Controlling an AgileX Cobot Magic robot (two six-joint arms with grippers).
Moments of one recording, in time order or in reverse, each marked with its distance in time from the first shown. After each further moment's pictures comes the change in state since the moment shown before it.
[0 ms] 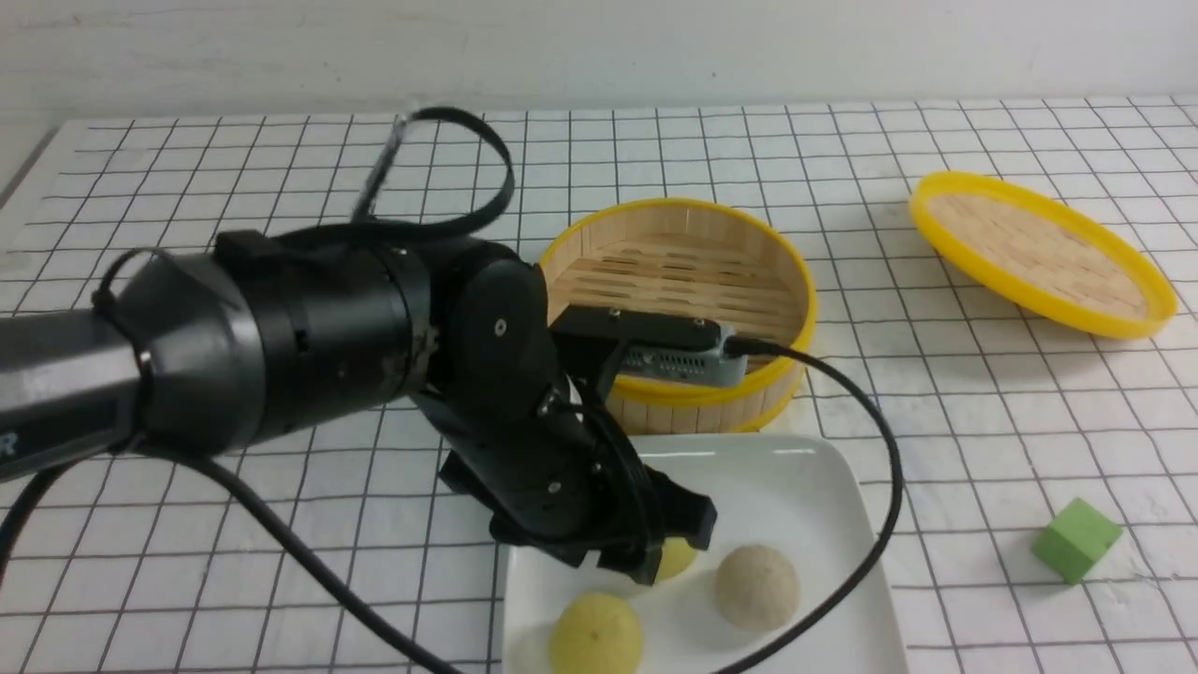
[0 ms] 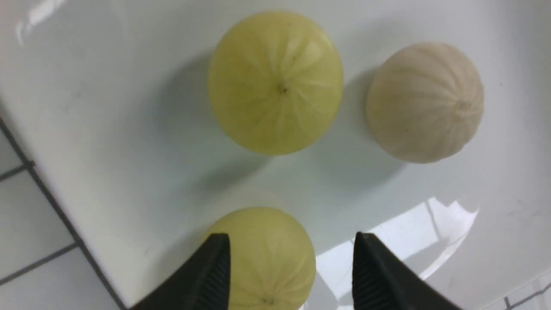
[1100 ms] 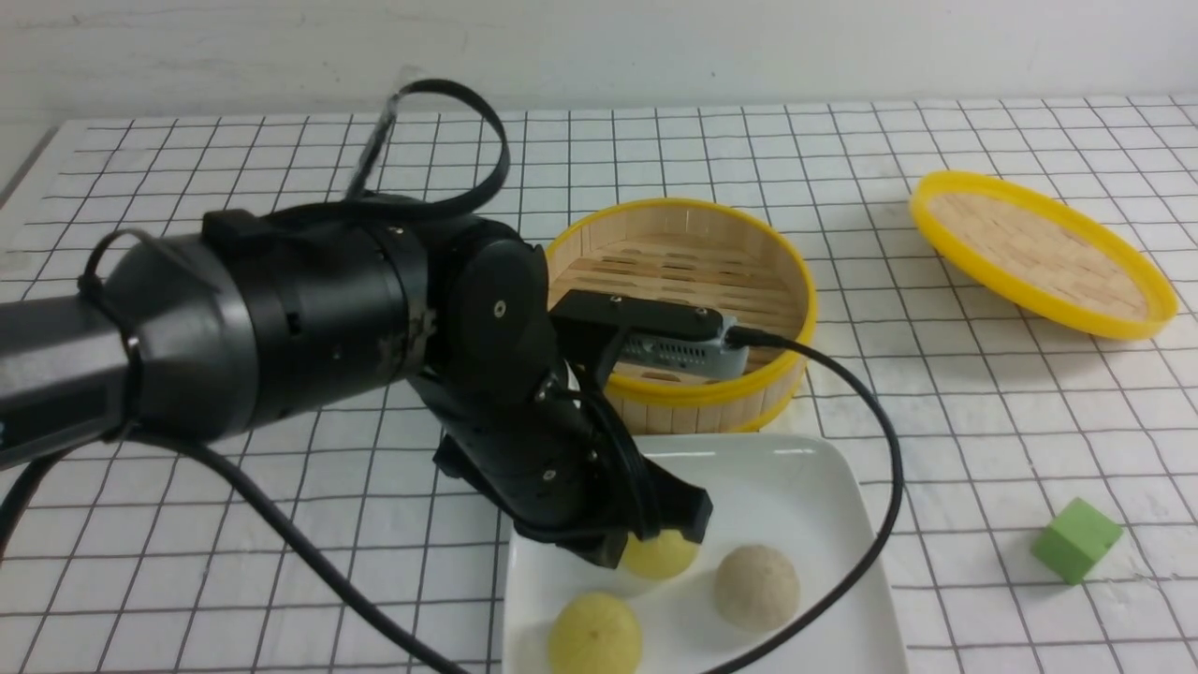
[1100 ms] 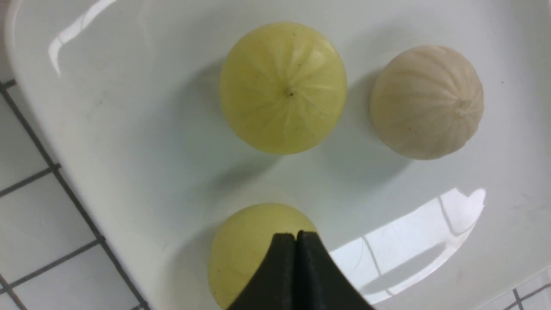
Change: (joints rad) right arm 0.000 -0.220 0.321 -0.038 -0.453 0.094; left arm 0.000 -0.002 -0.018 0.032 0.031 -0.001
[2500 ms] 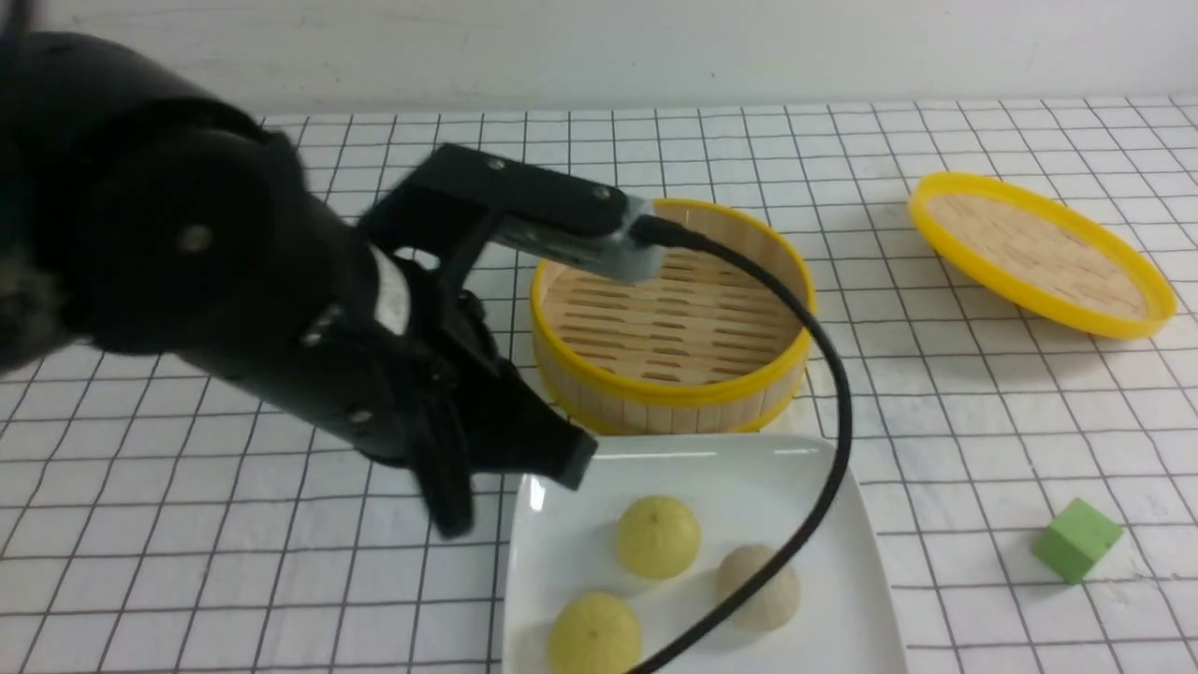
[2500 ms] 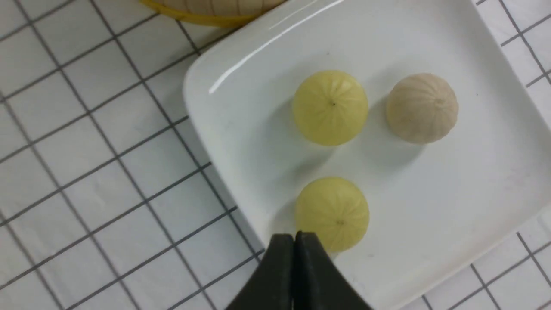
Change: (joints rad) right arm -0.355 0.001 0.396 -0.090 -0.197 0.003; left arm 0.000 -0.382 0.000 0.205 0.159 0.000
